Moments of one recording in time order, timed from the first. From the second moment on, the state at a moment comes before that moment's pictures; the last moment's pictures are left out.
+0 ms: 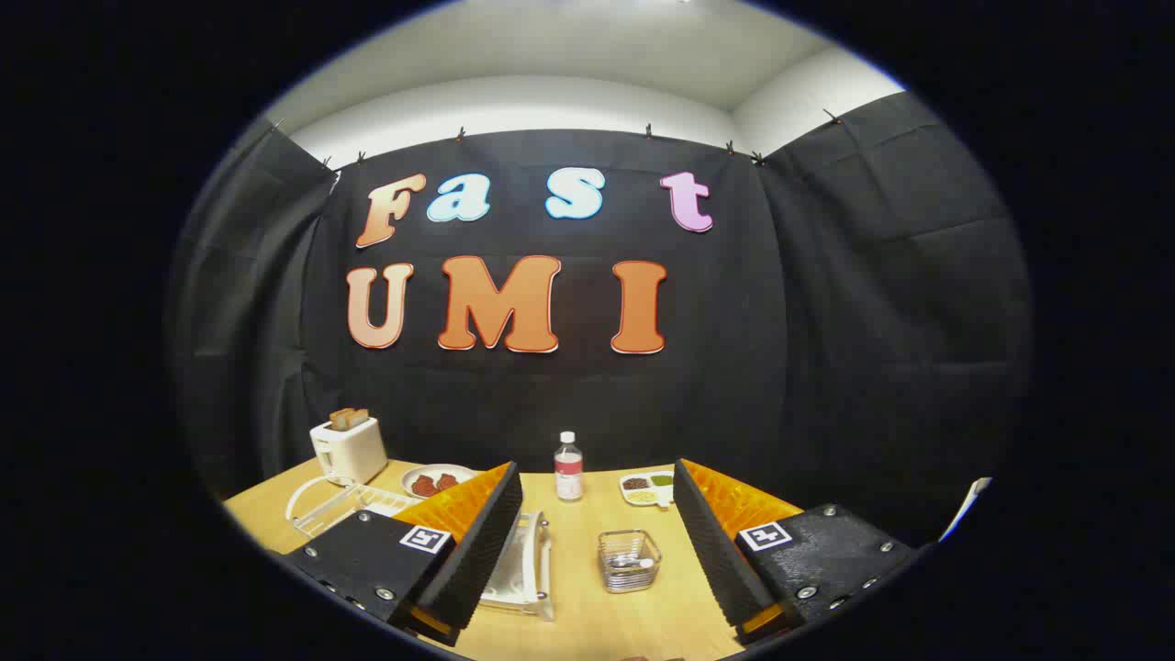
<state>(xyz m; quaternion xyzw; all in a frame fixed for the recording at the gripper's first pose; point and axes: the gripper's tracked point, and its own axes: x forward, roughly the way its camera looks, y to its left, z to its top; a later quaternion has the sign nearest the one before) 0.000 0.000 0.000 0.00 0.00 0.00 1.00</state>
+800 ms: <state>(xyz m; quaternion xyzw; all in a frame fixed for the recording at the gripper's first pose) 0.017 0.041 -0.005 0.01 0.05 0.03 1.00</state>
